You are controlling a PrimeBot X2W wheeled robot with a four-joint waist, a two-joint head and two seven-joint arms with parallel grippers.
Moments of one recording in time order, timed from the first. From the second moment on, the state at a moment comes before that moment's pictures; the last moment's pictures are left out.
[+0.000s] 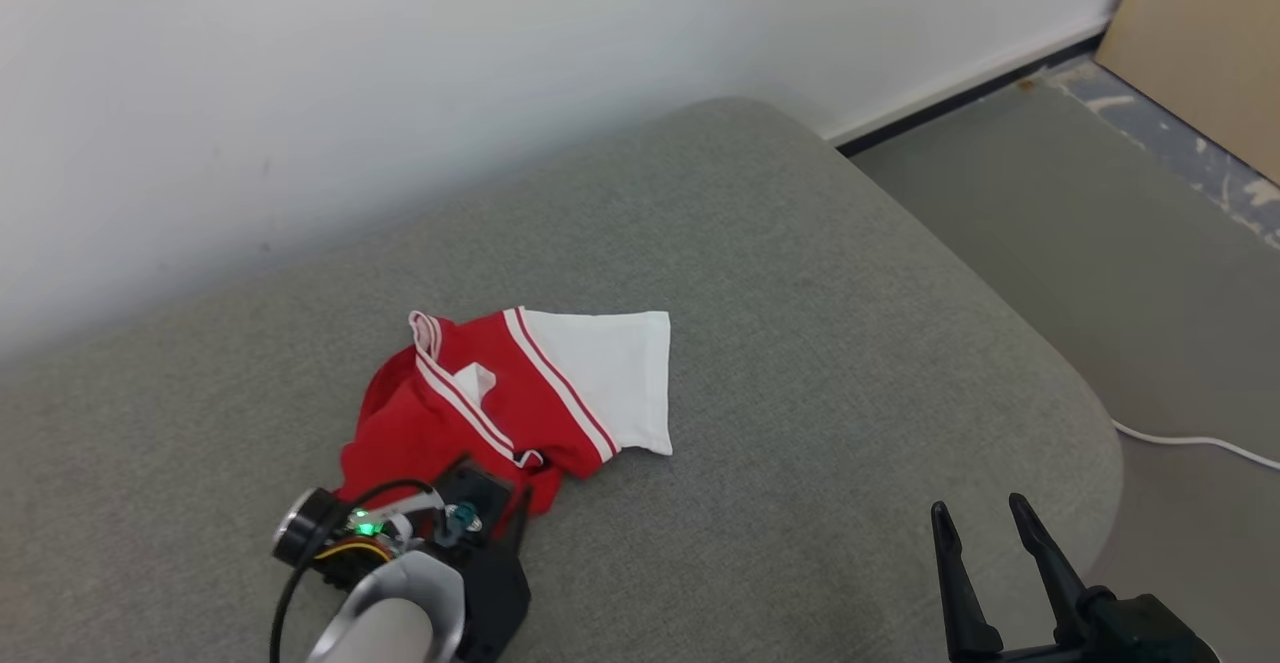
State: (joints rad) left arm -0.50 0.17 -0.59 0.74 -0.13 -0.08 -0.04; right arm 0.08 -0.05 0.04 0.08 0.11 0.13 -0.19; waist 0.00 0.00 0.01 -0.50
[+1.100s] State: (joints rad) left arm -0.96 0.05 -0.51 0.58 -0.42 -0.02 -0.20; right arm 0.04 -0.05 0.11 0.13 0.11 0.13 -0.16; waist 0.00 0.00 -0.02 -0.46
